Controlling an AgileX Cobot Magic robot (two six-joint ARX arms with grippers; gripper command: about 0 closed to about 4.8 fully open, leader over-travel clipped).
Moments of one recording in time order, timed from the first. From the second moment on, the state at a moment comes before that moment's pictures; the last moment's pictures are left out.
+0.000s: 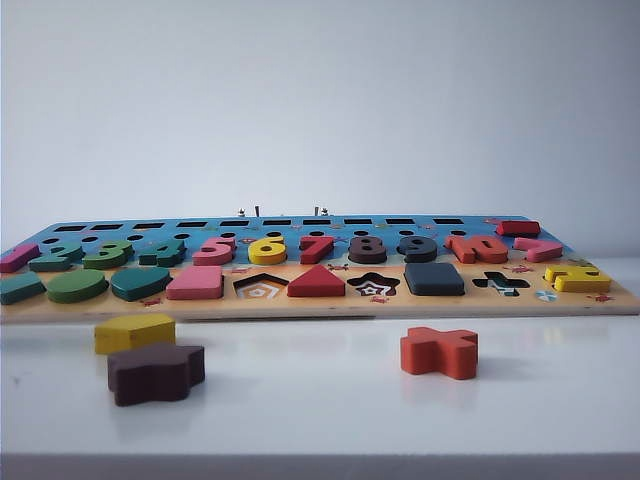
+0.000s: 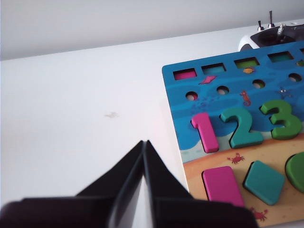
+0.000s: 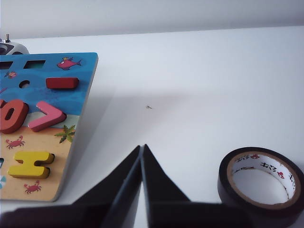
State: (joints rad) left arm -0.09 0.00 0.01 -0.14 -0.01 0.11; right arm 0.02 0.00 0.01 -0.17 -0.11 0.03
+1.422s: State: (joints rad) left arm -0.09 0.00 0.01 -0.04 -0.01 0.07; right arm 0.02 0.00 0.01 -0.17 -0.11 0.03
